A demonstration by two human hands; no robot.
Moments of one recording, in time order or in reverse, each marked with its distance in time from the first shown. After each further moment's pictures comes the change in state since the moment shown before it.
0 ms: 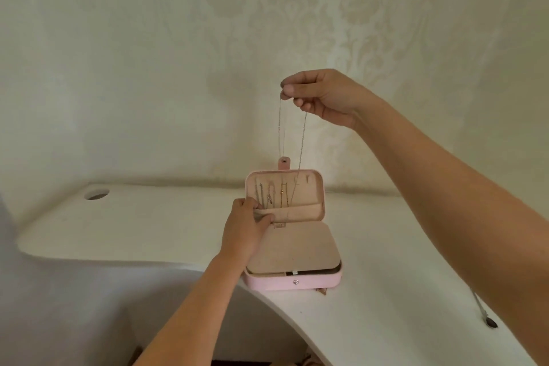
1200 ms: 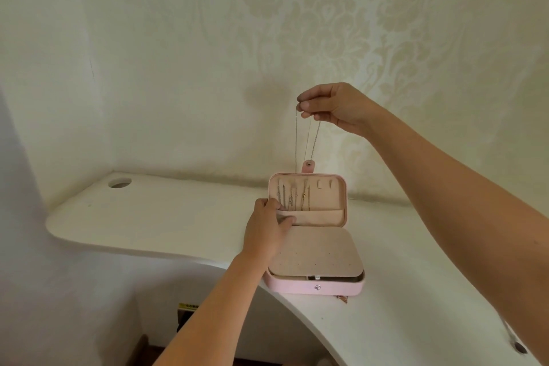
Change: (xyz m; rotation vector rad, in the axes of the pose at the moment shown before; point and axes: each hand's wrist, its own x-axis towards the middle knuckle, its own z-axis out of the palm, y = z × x) left_hand 0.000 -0.003 -0.001 -0.012 -0.007 0.008; right_hand 0.038 0.025 0.010 -0.117 0.026 0.033
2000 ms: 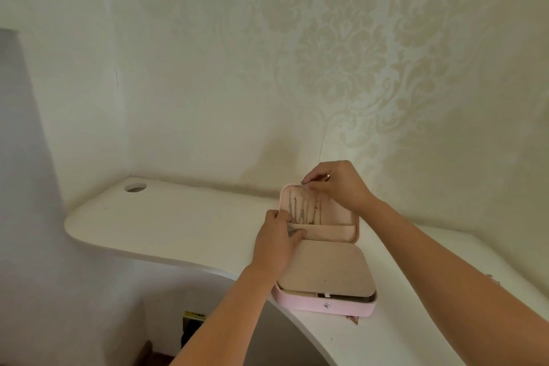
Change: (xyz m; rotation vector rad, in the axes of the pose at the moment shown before) left_hand -0.001 0.001 0.000 -0.012 -0.006 -0.005; right_hand -0.034 0.097 0.038 -0.539 0.082 -0.178
